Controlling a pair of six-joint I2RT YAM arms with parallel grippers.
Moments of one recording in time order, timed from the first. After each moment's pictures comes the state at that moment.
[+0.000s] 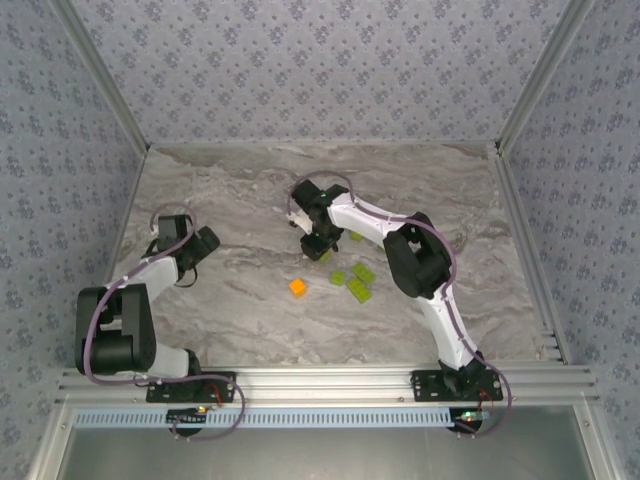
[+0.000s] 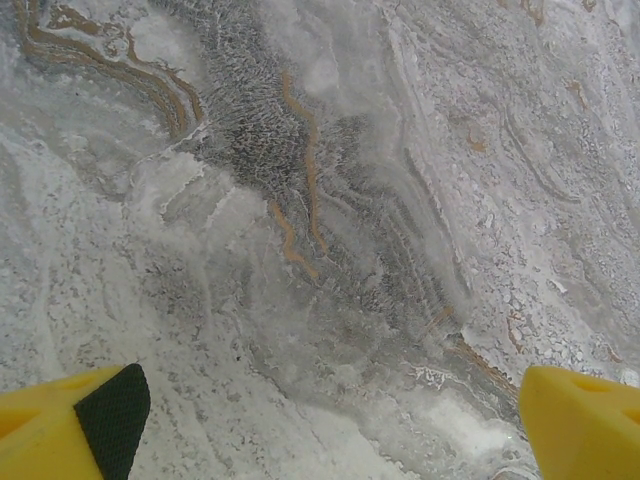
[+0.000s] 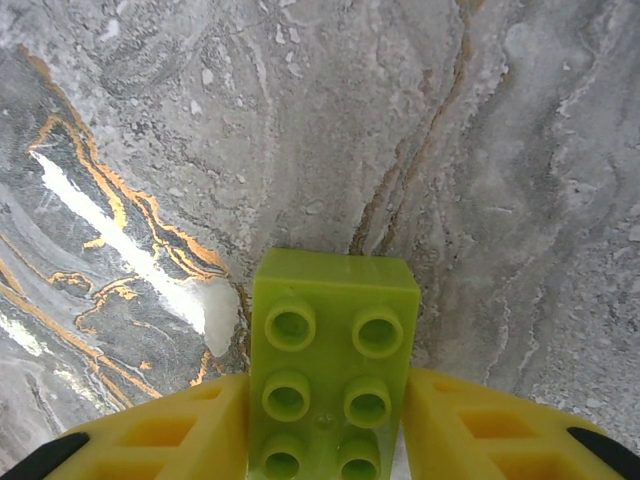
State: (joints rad) left arm 0.05 1.41 0.63 -0.11 -0.05 -0.60; right arm 0.72 2.26 1.84 -0.95 -0.04 -0.17
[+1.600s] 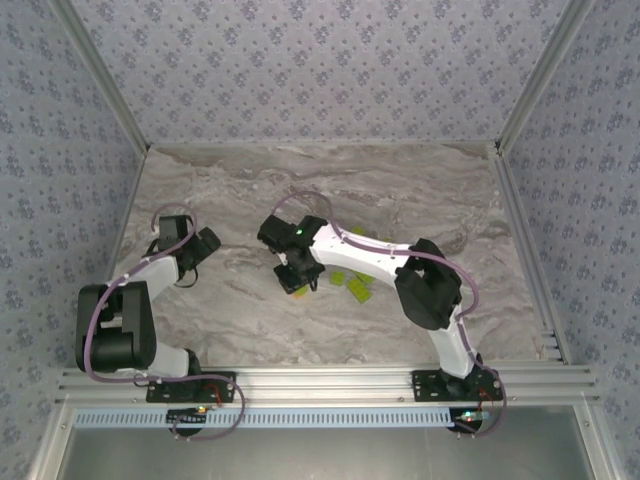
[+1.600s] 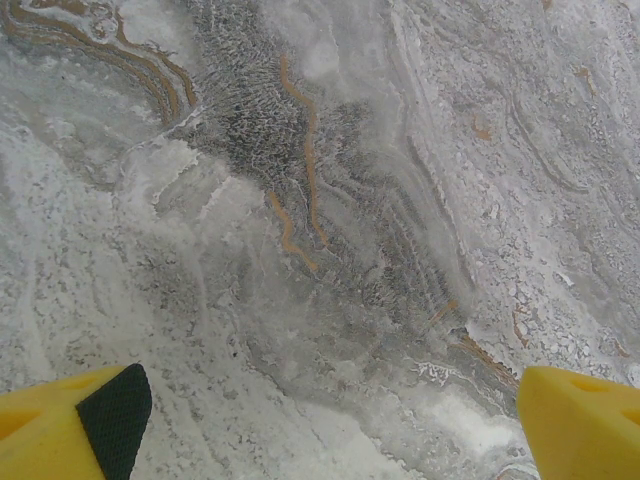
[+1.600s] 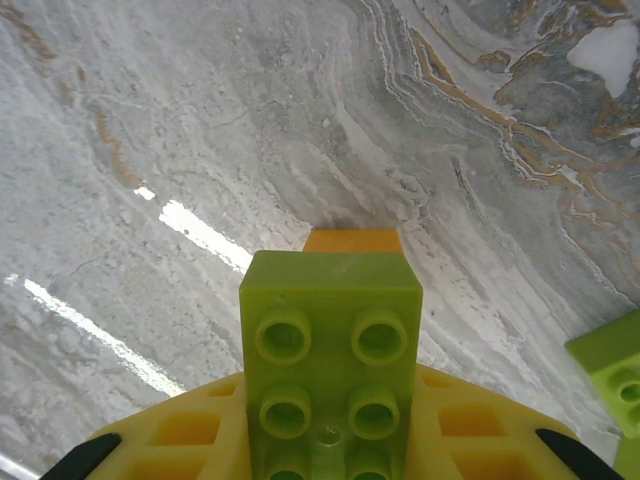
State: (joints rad) left arm 0.05 1.43 0.63 -0.11 -0.04 -0.60; right arm 1.00 2.05 1.71 -1.02 -0.03 0.38
